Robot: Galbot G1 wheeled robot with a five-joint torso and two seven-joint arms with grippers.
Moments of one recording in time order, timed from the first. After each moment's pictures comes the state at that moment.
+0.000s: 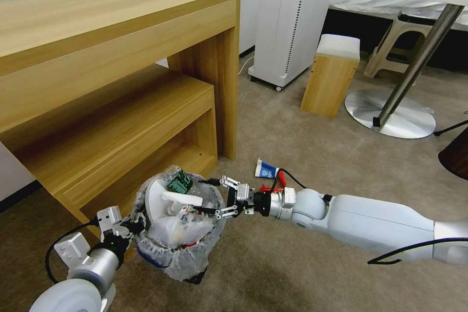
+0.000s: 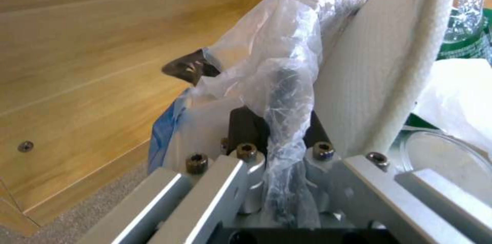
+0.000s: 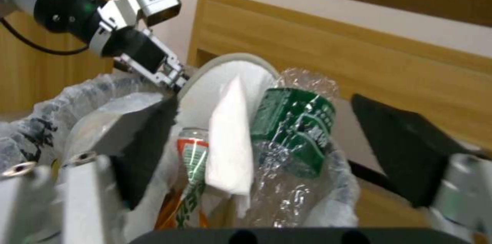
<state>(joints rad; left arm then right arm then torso) 1.71 -1.05 -0.65 -2.30 -1.02 0.33 -0.37 -0.13 0.81 -1.06 1.59 0.80 0.65 -0.34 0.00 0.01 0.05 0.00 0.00</state>
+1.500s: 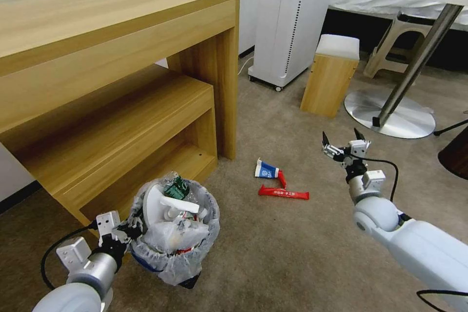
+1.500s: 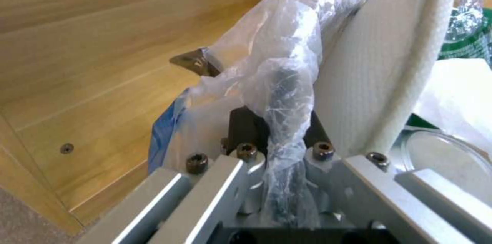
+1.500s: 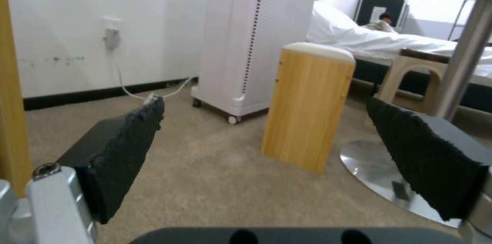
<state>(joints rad) 1.75 -1.07 -0.65 -2.26 -0.89 0.31 -0.32 -0.84 0.67 -0.14 1.58 0.64 0.35 0.53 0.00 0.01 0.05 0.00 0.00</state>
